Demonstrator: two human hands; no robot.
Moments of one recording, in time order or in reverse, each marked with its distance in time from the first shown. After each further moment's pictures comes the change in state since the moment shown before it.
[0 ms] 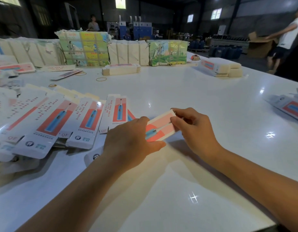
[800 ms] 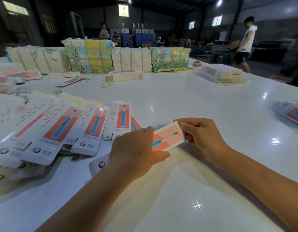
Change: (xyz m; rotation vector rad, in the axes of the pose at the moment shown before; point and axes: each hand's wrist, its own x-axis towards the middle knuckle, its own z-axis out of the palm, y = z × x) left_hand 0.001 0.006 0.002 0.122 -0.106 -0.047; right_hand 0.009 -0.001 -0.011 0.186 -0.076 0.211
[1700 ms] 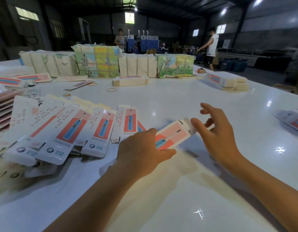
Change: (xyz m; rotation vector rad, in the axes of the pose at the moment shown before) left_hand 0.003 -0.007 -0.006 -0.266 -0.013 -0.007; right_hand 0.009 0.005 -0.017 -0.603 0.257 -0.435
